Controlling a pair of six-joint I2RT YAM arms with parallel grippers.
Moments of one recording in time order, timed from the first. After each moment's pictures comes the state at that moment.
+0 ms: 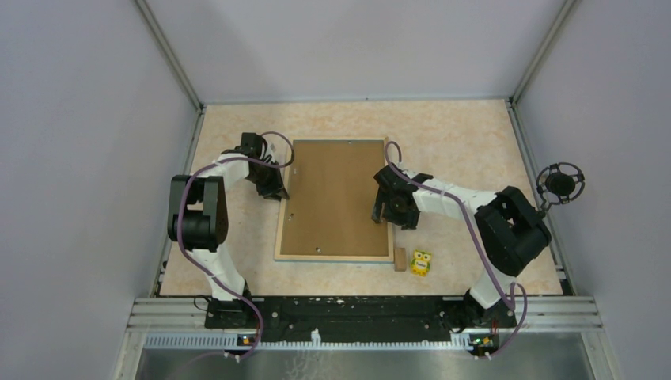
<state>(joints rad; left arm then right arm) -0.05 1.84 1.18 -0.57 0.32 -0.30 0.68 1.68 1.01 -0.59 0.18 0.90</state>
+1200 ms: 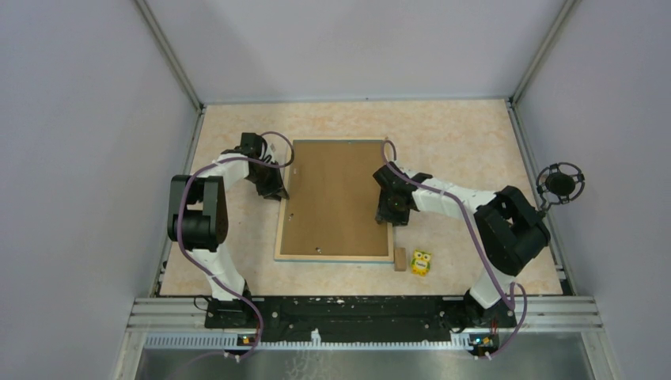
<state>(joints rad) -0.05 1.84 1.17 -0.56 0.32 -0.30 0.68 1.68 1.02 -0.55 0.15 0.85</state>
